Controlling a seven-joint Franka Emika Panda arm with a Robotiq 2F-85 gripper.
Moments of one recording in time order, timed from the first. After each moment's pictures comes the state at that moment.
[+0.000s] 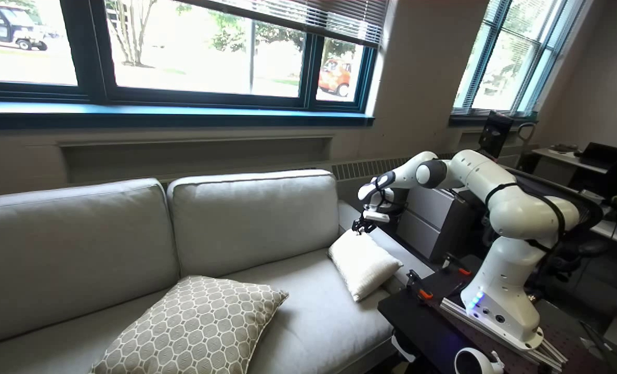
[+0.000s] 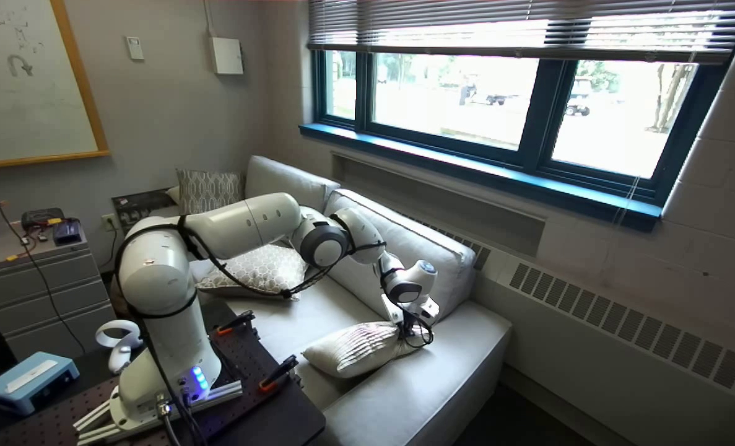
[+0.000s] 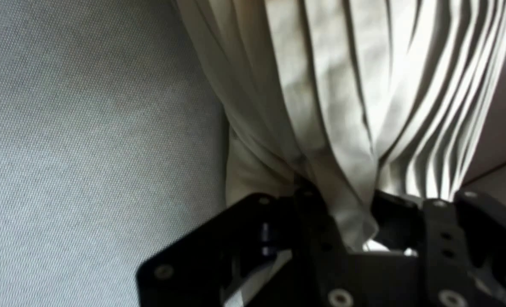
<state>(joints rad) -0.23 1.36 0.00 -1.12 0.20 2.38 0.10</state>
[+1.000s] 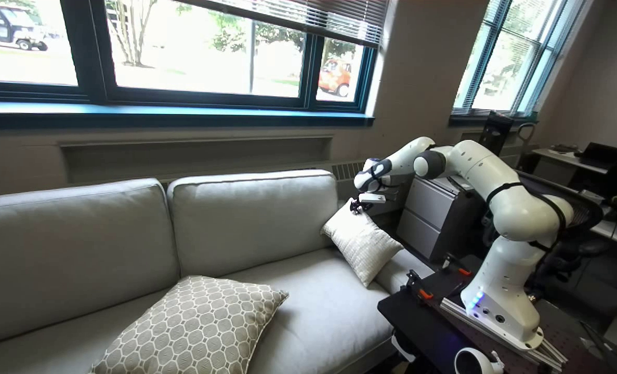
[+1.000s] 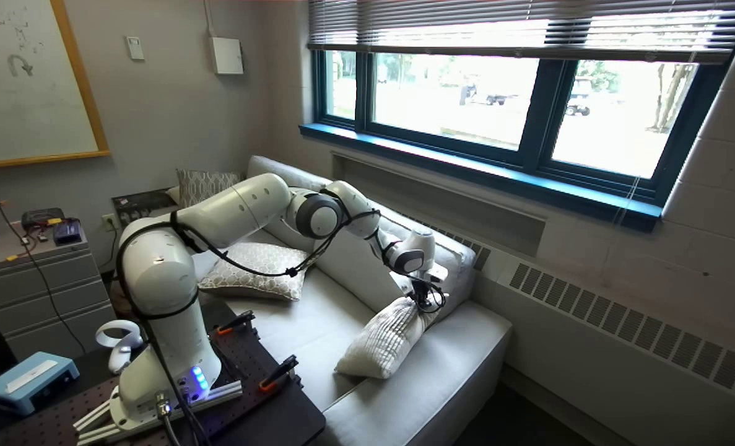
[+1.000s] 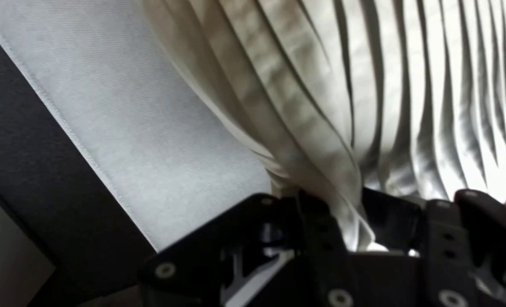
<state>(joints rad) -0.09 1.22 -0.16 -1.17 0.14 2.48 0.20</state>
